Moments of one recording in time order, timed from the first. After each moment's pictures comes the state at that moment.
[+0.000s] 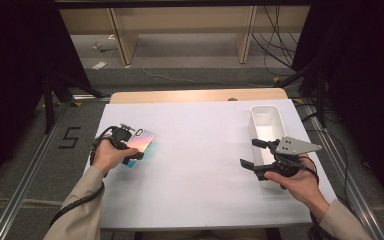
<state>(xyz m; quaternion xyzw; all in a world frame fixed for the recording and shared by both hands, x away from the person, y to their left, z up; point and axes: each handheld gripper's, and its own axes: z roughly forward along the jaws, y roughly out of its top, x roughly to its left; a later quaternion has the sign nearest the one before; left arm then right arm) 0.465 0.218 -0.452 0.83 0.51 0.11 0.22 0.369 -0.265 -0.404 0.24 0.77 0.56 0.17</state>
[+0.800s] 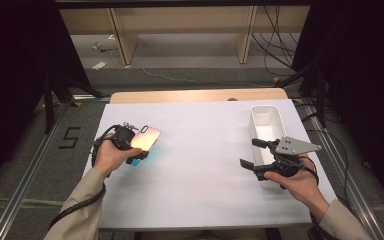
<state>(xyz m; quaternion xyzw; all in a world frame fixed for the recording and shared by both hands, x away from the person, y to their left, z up) 0.454 0.203 -0.436 0.83 0.48 0.12 0.25 0.369 -0.264 -0.404 0.24 0.77 0.56 0.17</state>
